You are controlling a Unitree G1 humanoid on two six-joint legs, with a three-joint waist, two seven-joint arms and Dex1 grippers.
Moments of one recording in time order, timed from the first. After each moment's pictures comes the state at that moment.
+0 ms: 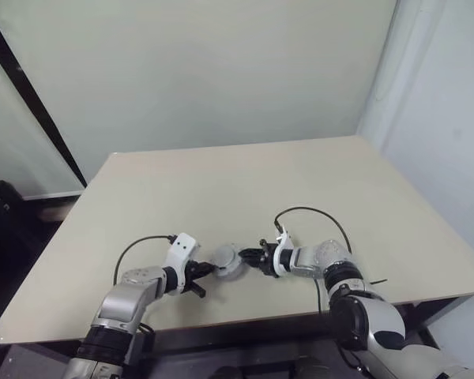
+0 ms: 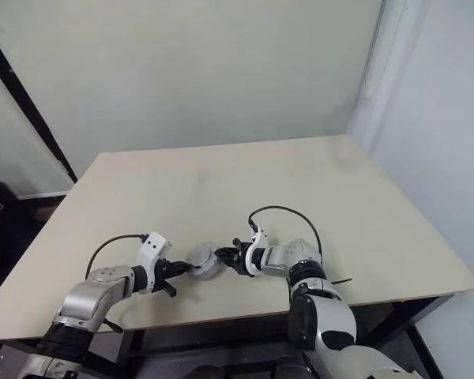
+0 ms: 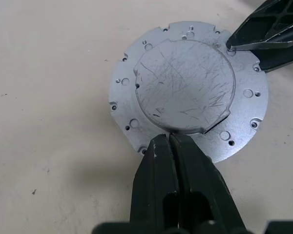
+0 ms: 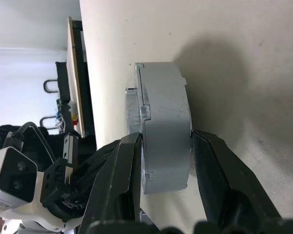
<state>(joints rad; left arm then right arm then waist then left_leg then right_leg) -0.19 0.50 -0.10 0.09 -0.25 0.66 -0.70 -0.81 0.10 -0.43 0.99 0.47 1.05 0.40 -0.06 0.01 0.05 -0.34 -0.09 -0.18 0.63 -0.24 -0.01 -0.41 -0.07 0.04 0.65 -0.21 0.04</state>
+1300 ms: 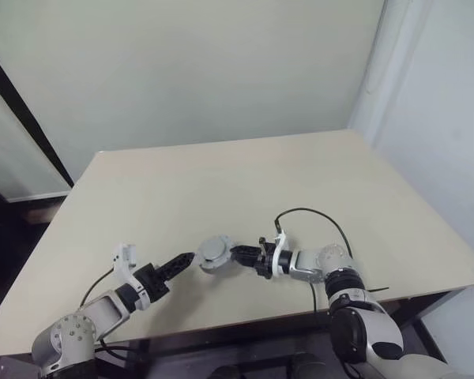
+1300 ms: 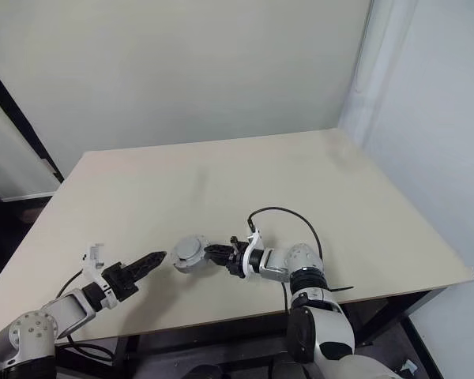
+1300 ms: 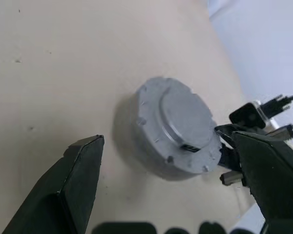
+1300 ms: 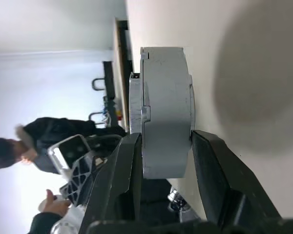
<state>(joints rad) -0.01 0.34 0.53 -0.08 -0.89 1.10 -0.51 -0.73 0.13 -0.42 0.82 0.60 1.18 0.48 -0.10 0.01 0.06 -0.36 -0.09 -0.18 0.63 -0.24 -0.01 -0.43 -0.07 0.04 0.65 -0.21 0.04</state>
